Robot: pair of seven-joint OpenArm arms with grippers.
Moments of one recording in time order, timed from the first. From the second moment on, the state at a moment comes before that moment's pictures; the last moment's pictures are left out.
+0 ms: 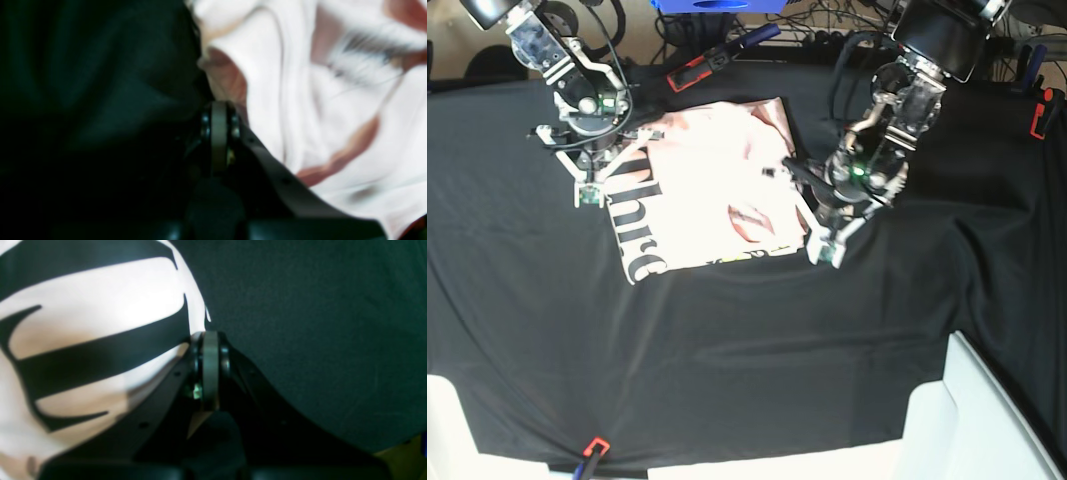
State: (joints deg) left arm 2.0 -16.4 22.6 87.2 -18.8 10.1 45.7; right arm -11.3 17.5 -34.2 87.0 15.0 -39.1 -35.8
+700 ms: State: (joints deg) left arm 13.9 -16.4 -13.5 97.4 -56.6 10.1 63.6; right arm -15.2 18.7 -26.4 92.6 15.0 -39.2 -35.7
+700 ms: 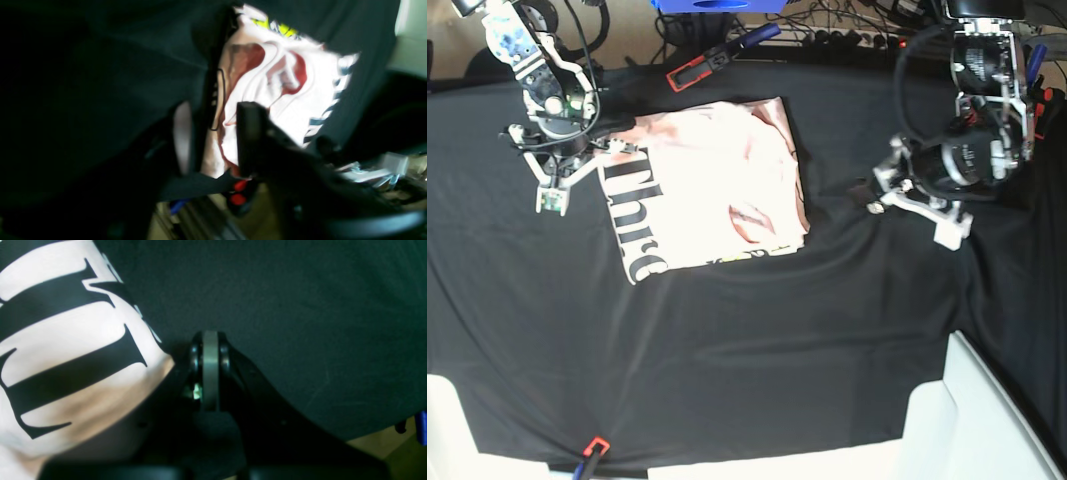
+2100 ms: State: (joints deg) left arm 6.6 -13.0 -13.5 77.8 -64.8 10.1 63.2; right arm -16.9 18.7 -26.4 92.6 15.0 -39.2 -35.7
